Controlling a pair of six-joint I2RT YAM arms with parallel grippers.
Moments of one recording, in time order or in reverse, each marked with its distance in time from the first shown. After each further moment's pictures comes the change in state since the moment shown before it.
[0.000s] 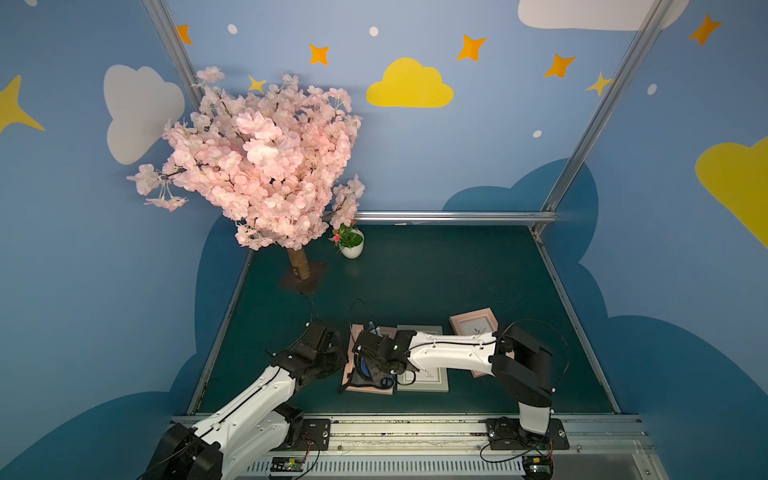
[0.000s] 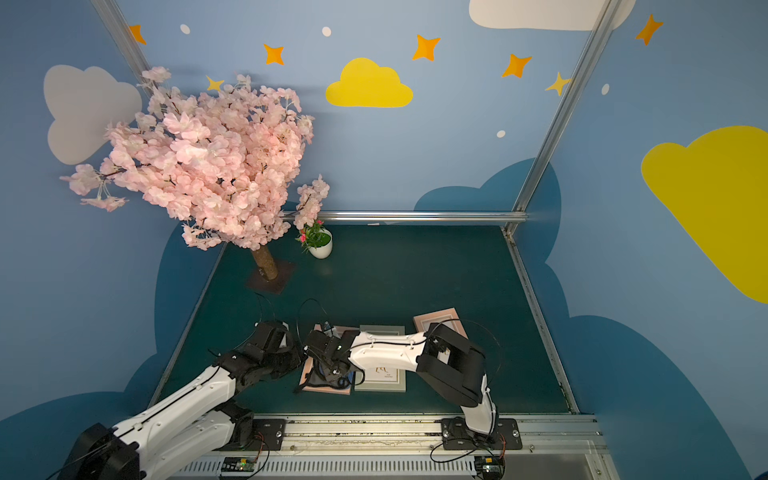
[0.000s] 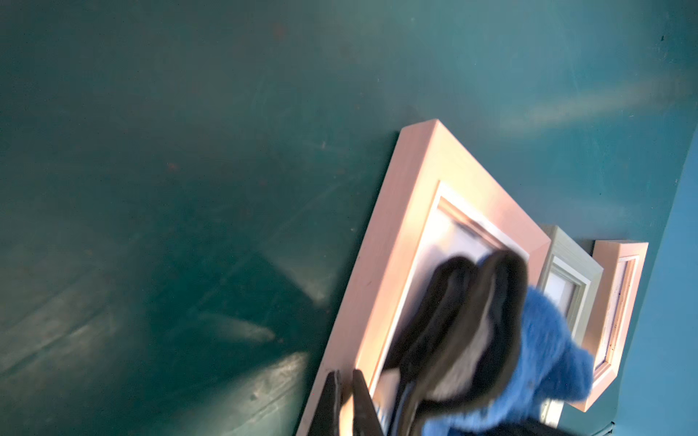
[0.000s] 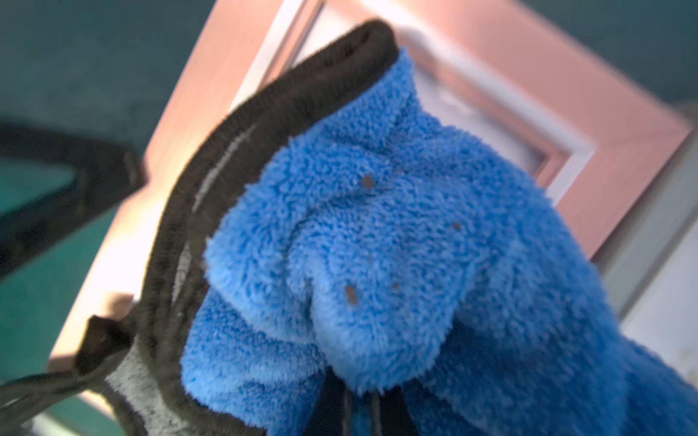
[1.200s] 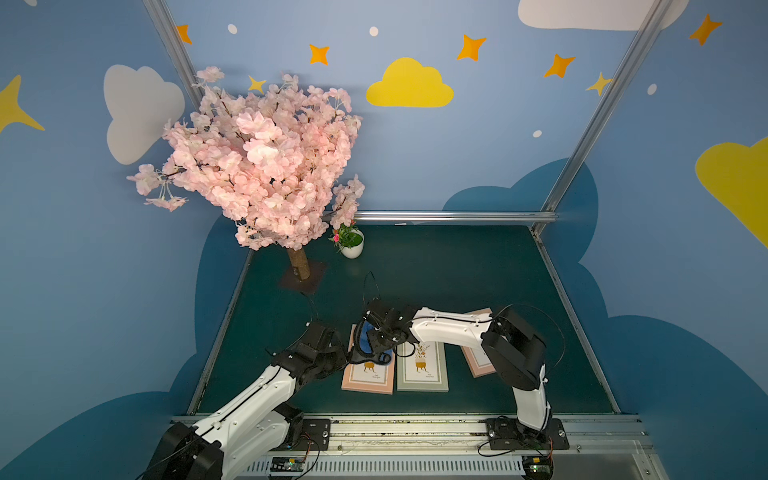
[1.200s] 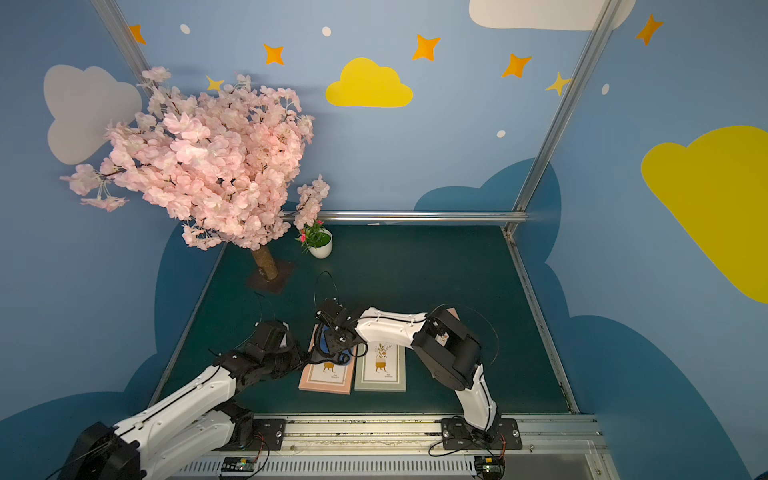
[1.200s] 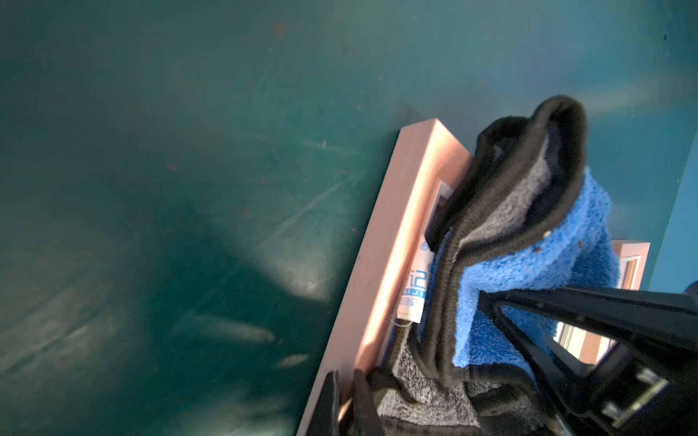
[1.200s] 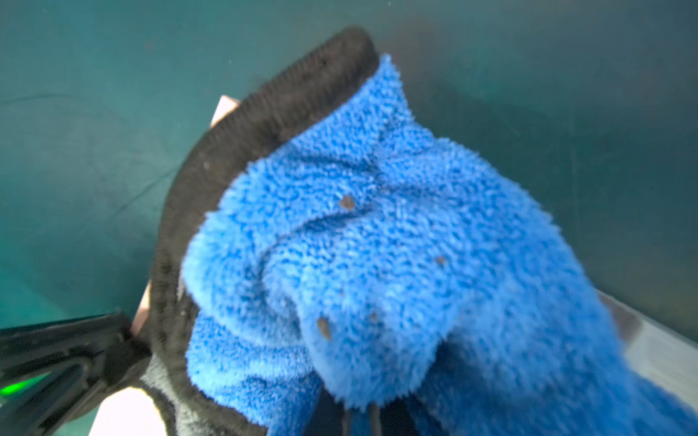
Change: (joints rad) left arm 0.000 0.006 0.000 -0.003 0.003 0.001; right arm -0.218 0.073 0.066 0.115 -0.129 -0.118
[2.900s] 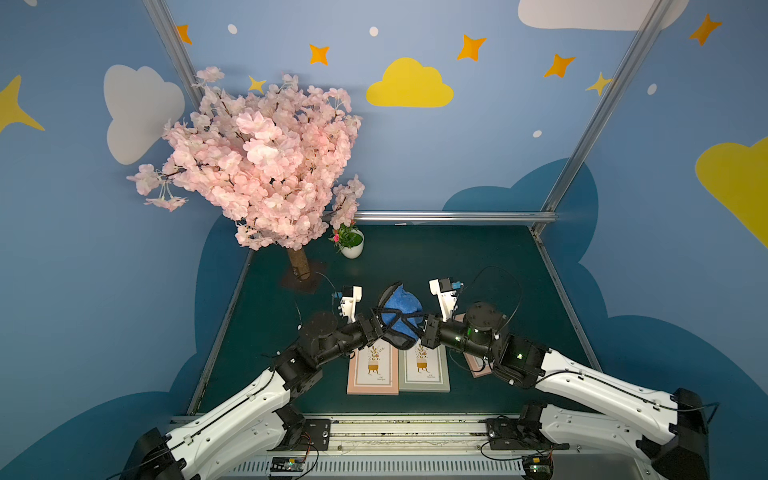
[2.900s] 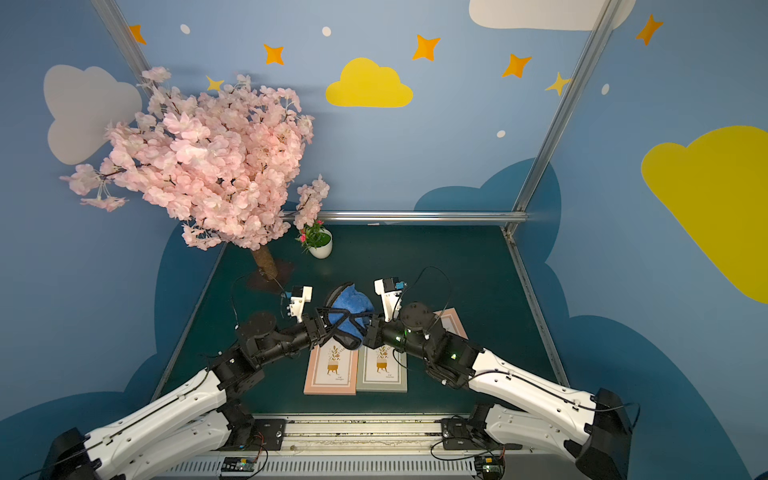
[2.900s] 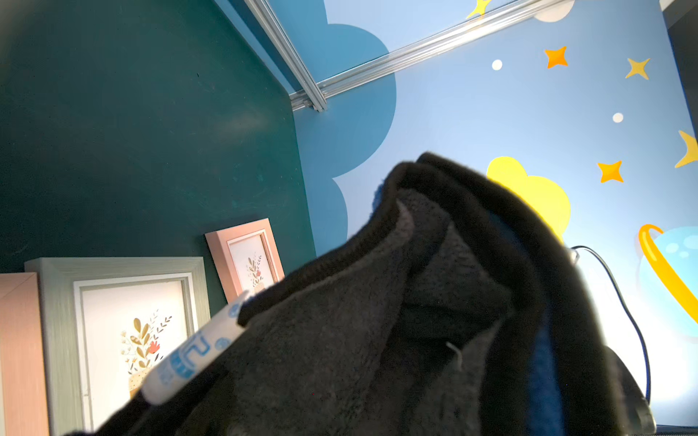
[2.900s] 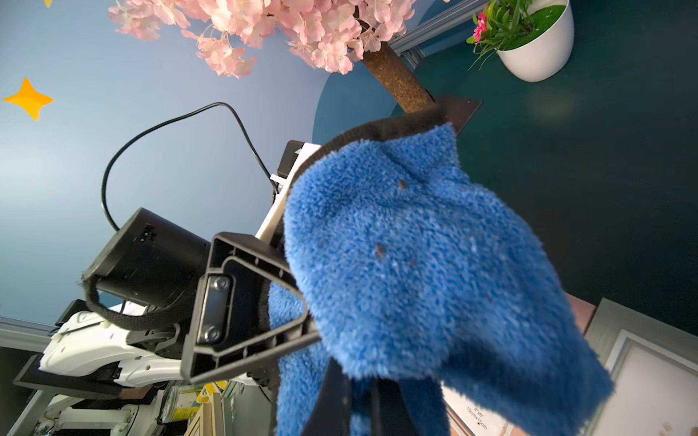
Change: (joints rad) left arm -0.274 -0.109 0.141 0.652 0.121 -0.344; right arm -0.027 -0.975 -0.576 0.548 -0.120 0.190
